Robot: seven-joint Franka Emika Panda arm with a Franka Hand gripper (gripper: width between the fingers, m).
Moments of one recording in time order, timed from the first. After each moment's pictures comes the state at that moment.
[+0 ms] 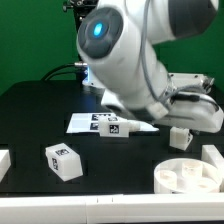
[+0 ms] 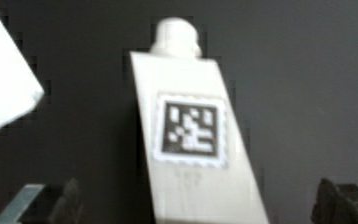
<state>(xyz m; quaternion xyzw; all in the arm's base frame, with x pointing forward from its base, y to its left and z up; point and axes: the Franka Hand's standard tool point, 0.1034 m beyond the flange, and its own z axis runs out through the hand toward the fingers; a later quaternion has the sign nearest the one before) 0.463 0.102 0.027 -0.87 0.27 0.38 0.18</state>
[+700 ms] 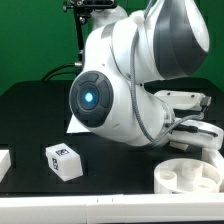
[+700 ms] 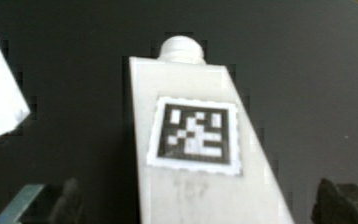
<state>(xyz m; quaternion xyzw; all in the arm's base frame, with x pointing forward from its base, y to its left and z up) 0.455 0.113 0.006 -0.83 0.26 0.46 0.19</state>
